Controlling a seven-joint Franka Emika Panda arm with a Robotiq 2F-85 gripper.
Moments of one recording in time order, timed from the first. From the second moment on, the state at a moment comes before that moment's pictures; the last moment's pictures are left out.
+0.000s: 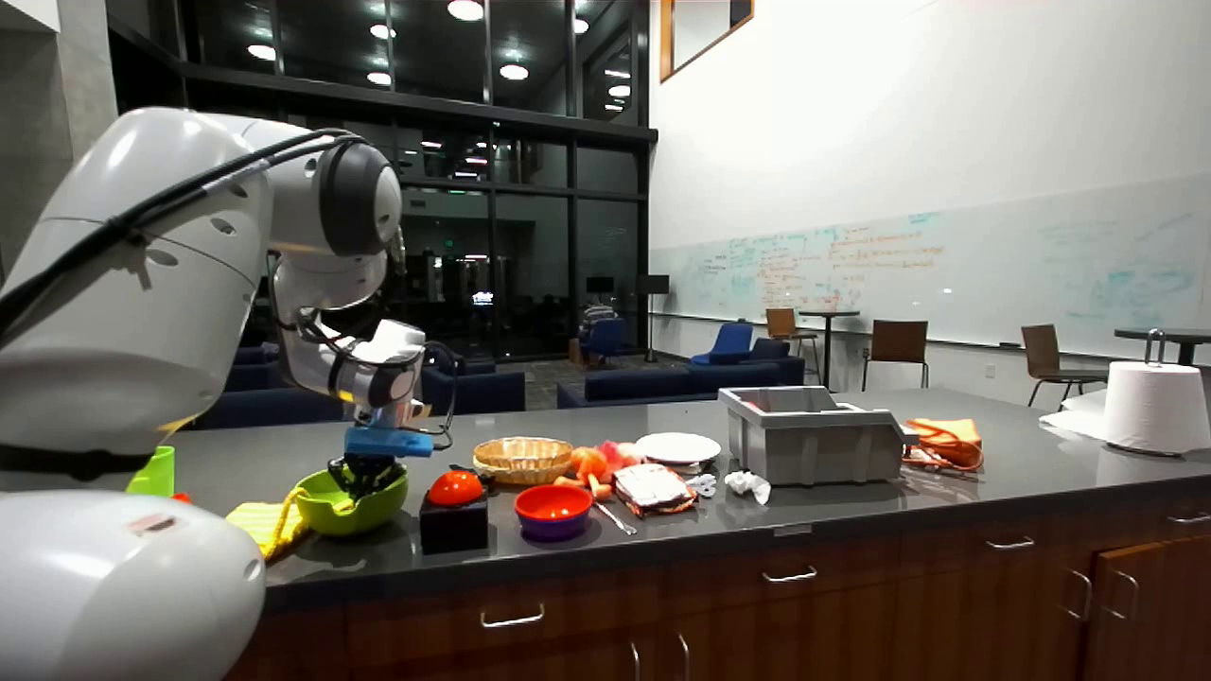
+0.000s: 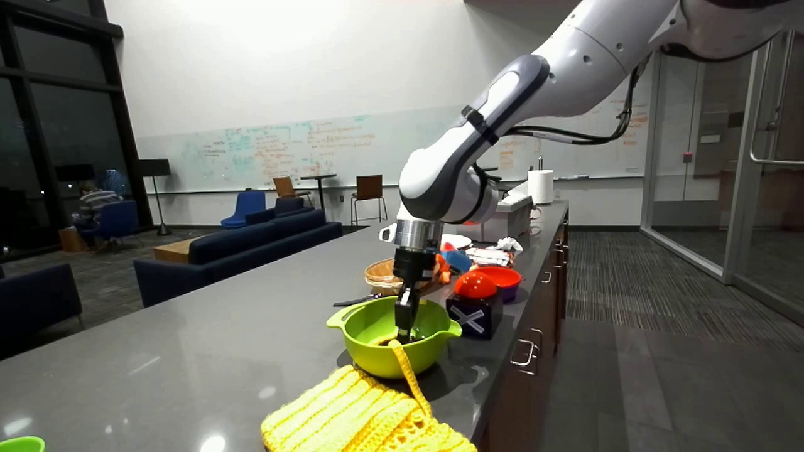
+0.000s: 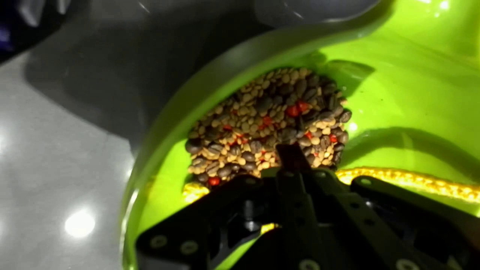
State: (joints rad) arm 0.23 0.44 0.38 -1.97 0.22 2.44 -0.59
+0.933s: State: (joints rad) arm 0.26 0.44 0.33 -1.97 -0.11 2.53 -0.47
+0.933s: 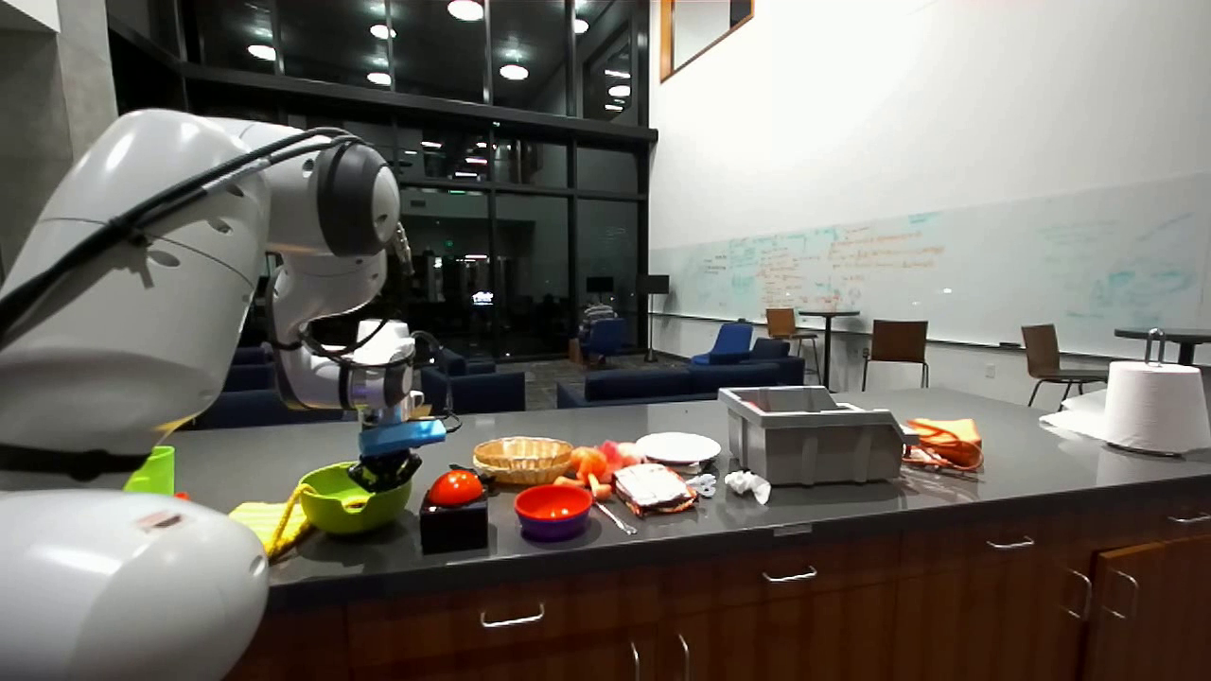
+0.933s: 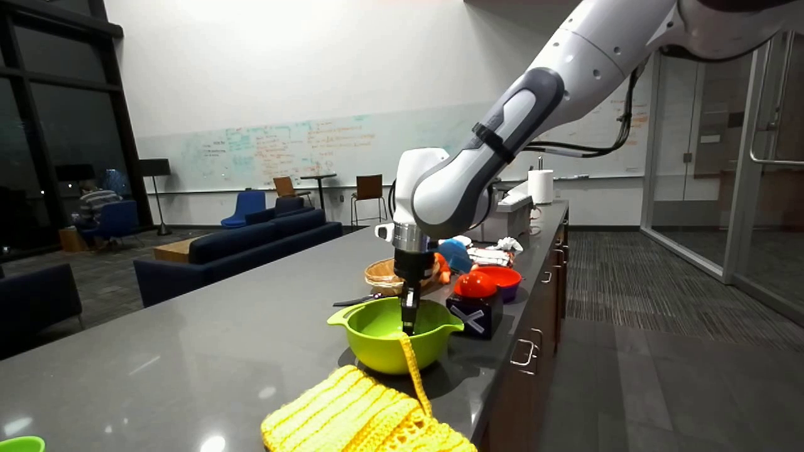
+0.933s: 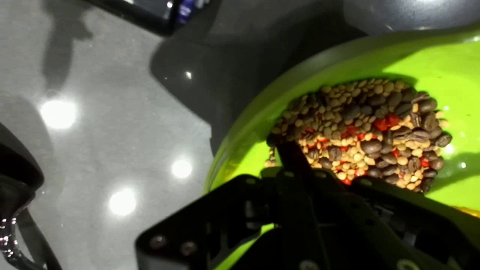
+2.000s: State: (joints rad) arm 0.26 0.43 0.39 -1.97 -0.04 2.55 -0.45
